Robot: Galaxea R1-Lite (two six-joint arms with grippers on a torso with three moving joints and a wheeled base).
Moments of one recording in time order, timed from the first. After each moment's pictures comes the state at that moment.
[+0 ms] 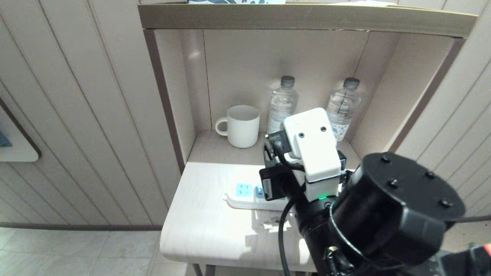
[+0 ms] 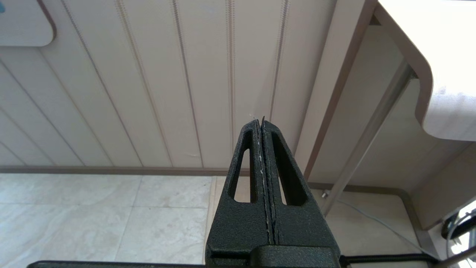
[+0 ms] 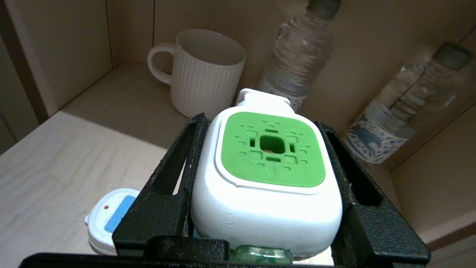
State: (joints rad) left arm 0.00 0.00 0.00 0.02 -0.01 0.01; right arm 1.07 1.73 -0.81 -1.13 -0.95 -0.35
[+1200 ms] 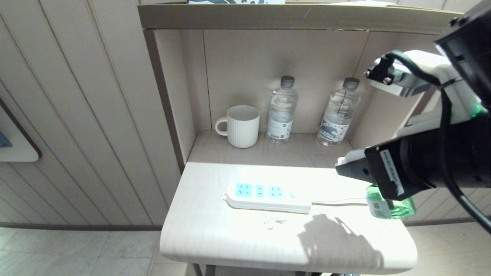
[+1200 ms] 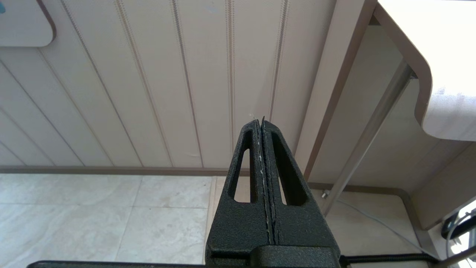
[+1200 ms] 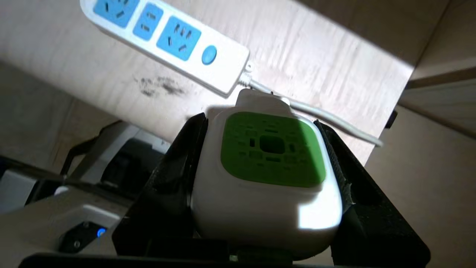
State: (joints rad) left arm 0.00 0.00 0.00 0.02 -0.01 0.01; right arm 0.88 1.51 -1.65 0.95 -0.43 0.36
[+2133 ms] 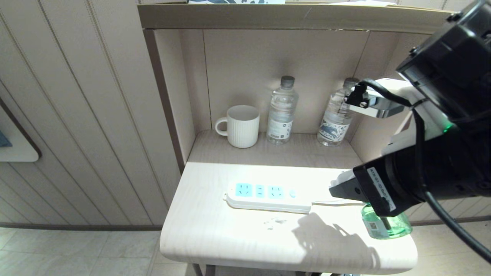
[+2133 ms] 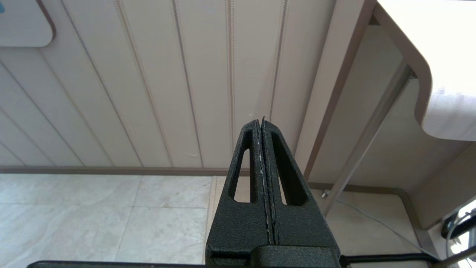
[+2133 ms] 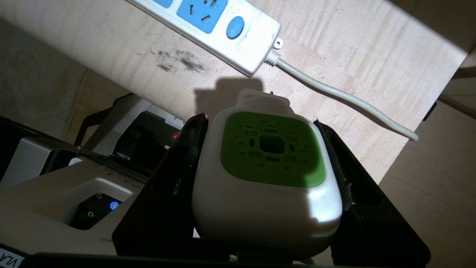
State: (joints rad) left arm 0.00 0.00 0.00 0.02 -0.01 0.01; right arm 0.86 1.55 -1.67 1.03 -0.31 0.36
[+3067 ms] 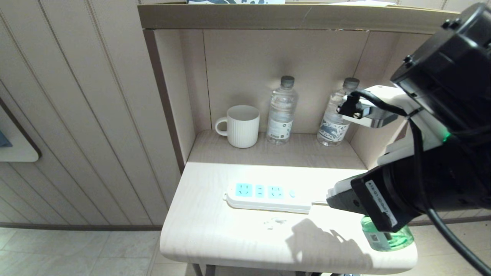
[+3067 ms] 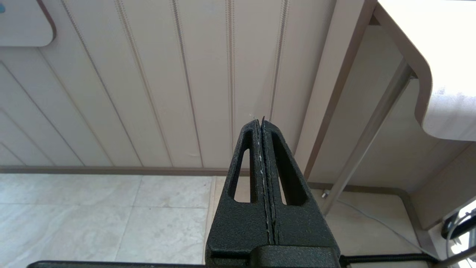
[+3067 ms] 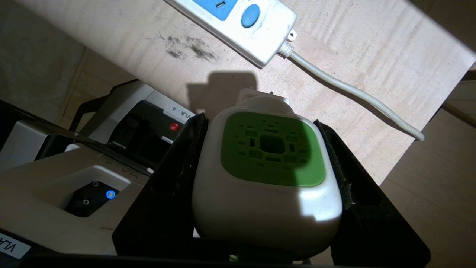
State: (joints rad) left arm 0.00 0.00 0.00 0.02 -0.01 0.01; right arm 0.91 1.56 -1.67 1.05 -0.31 0.35
